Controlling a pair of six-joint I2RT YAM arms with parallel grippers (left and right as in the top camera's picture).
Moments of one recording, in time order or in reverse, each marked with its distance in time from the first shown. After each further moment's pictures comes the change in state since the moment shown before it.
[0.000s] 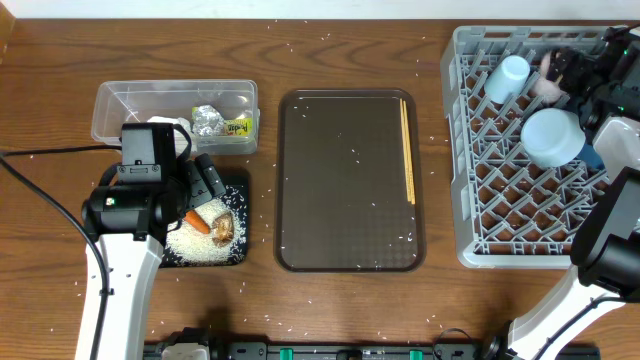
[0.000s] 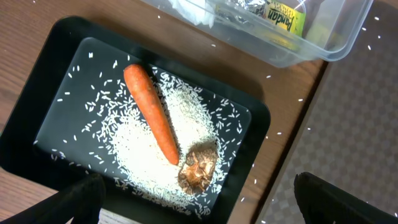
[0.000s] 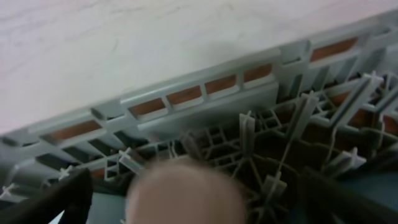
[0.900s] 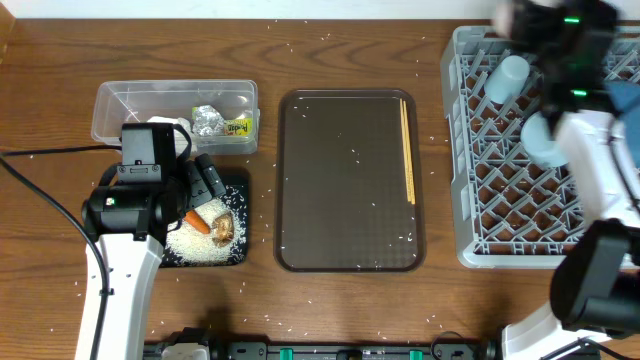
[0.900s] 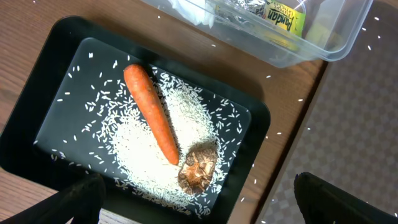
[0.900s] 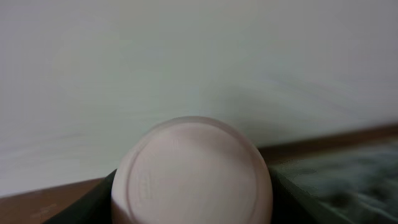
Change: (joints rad) left arm 0.000 0.000 0.000 0.000 0.000 0.000; right arm 0.211 -0.246 0.000 -0.030 0.141 0.092
